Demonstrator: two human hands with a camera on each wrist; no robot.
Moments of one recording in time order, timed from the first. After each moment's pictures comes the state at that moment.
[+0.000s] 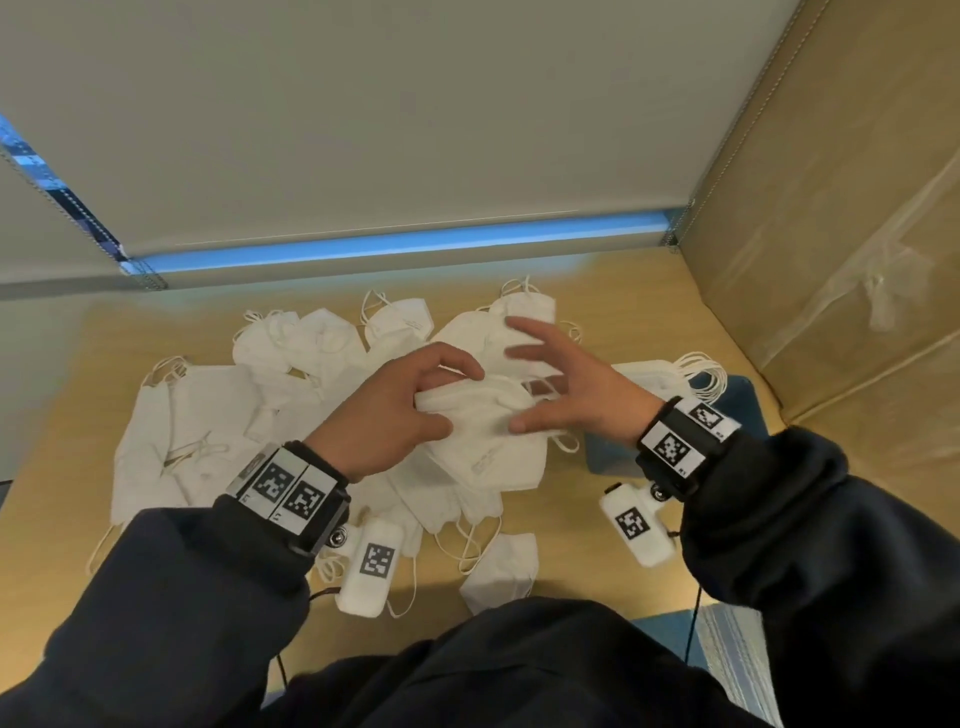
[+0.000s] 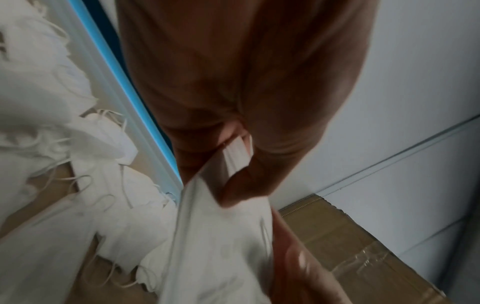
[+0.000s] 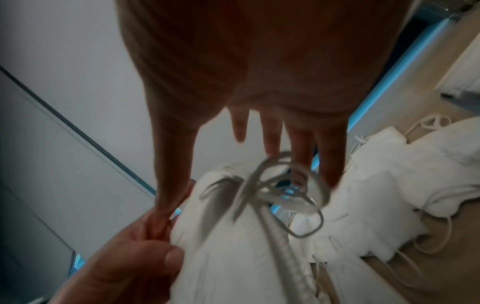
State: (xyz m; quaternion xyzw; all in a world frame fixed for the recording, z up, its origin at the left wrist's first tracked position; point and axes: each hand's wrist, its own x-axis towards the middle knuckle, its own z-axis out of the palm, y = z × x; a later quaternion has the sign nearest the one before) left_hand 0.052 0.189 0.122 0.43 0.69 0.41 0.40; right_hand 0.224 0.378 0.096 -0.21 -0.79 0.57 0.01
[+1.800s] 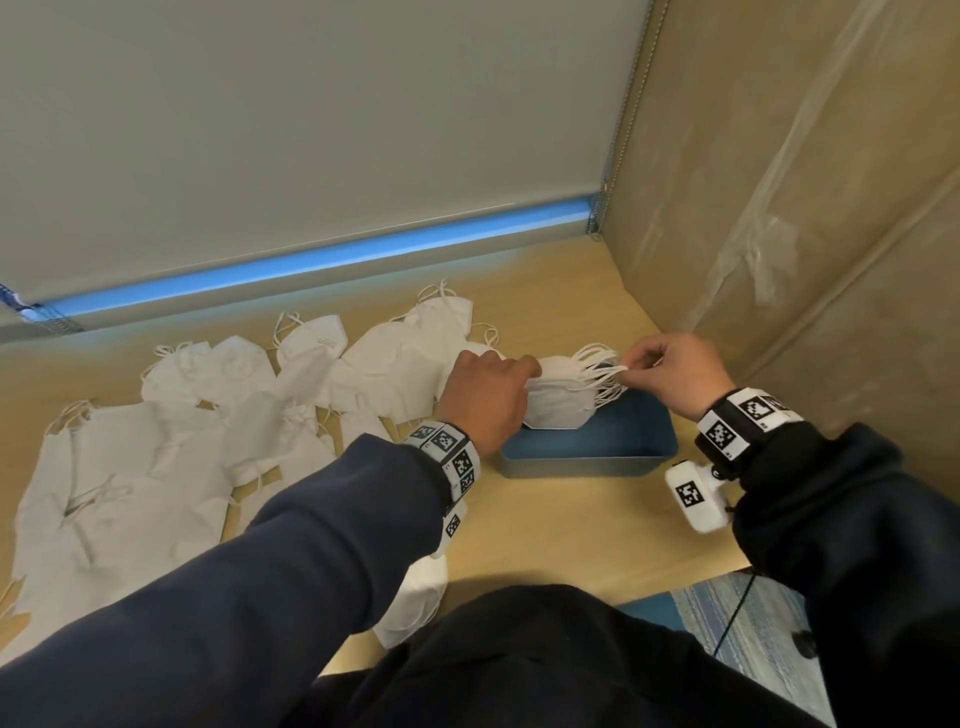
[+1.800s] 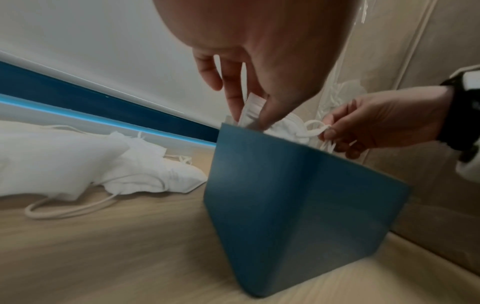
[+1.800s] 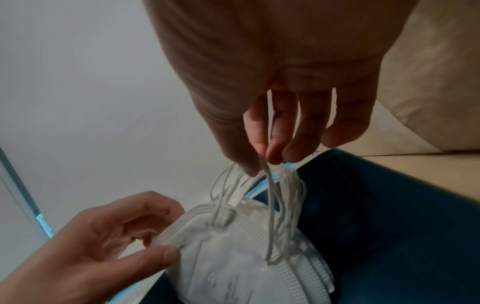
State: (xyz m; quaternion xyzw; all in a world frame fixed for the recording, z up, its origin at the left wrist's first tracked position) left_hand 0.181 0.381 0.020 0.66 0.74 0.12 0.02; right_hand 0.386 0.532 0.055 -0.48 -0.80 0.34 0.12
